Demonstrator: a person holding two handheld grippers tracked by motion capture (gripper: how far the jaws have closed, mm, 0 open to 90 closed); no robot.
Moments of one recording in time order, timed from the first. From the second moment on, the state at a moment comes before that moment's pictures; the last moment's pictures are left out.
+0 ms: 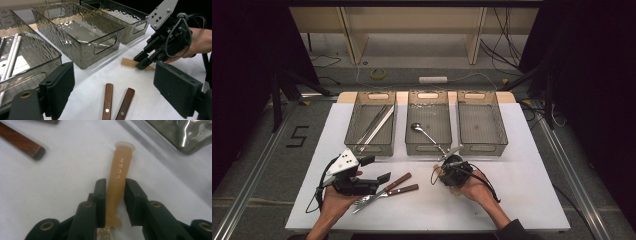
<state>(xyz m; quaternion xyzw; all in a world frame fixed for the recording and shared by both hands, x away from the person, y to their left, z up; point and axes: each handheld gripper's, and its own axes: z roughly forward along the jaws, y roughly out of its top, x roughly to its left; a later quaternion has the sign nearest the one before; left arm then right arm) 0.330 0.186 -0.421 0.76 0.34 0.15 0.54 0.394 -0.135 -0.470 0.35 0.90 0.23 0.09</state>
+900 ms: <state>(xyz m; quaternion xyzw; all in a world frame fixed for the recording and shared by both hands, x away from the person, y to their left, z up) 0.330 0.187 -0.421 0.76 0.34 0.15 0.54 0.398 -0.142 -0.460 0.34 0.90 0.25 0.07</state>
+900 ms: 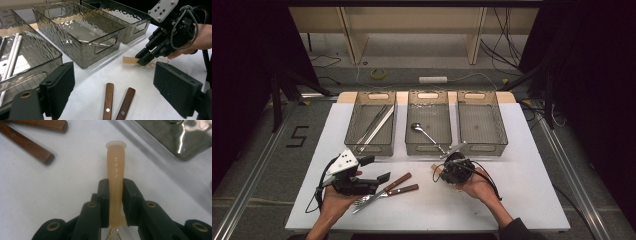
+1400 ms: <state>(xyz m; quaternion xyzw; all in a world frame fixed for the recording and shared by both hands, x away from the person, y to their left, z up) 0.331 0.187 -0.422 0.75 0.34 0.15 0.54 0.400 -0.151 -0.435 0.34 0.89 0.30 0.09</state>
